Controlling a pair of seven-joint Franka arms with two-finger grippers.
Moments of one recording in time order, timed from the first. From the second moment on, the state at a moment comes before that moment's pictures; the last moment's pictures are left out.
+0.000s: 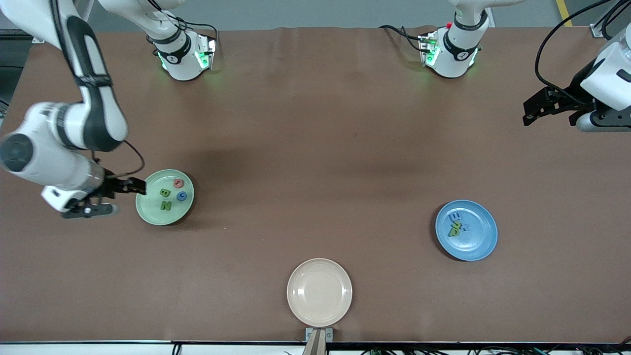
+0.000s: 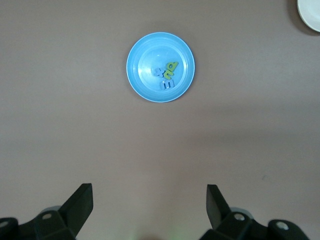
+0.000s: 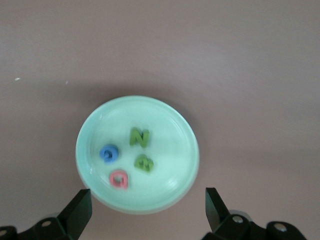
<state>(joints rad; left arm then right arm) 0.07 -0.02 -0.19 -1.55 0.00 1.52 -0.09 0.13 0.25 -0.20 -1.85 0.04 2.00 -0.18</state>
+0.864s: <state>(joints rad) 0.07 -0.01 -0.19 -1.55 0.00 1.53 -0.09 0.11 0.25 -0.24 -1.41 0.01 1.59 -0.17</state>
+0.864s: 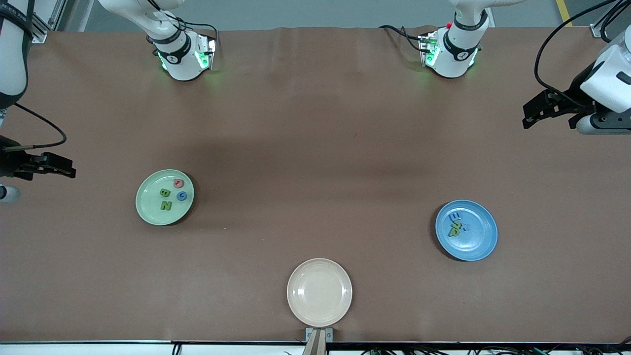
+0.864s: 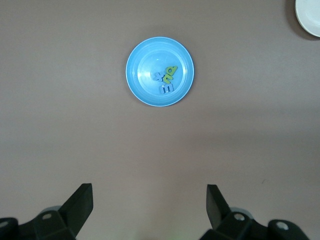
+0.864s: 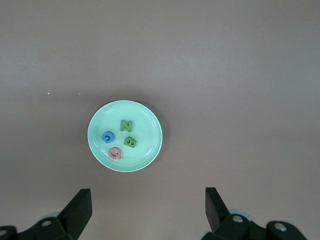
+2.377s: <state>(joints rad) 0.07 -0.01 -0.19 -1.55 0.00 1.54 -0.09 0.01 0.07 -0.12 -1.49 0.01 1.47 -0.17</state>
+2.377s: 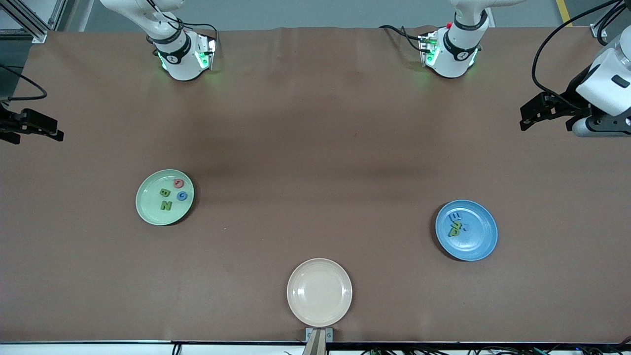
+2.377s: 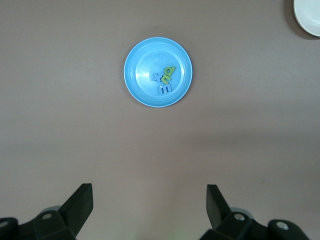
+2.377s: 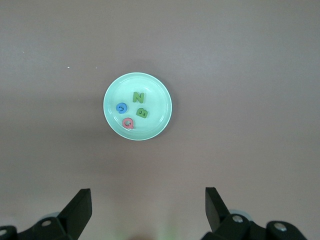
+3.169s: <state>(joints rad) 0.07 -0.01 -0.19 -1.56 0.00 1.54 -0.09 0.01 -0.04 -0.10 -1.55 0.00 1.47 -0.17</state>
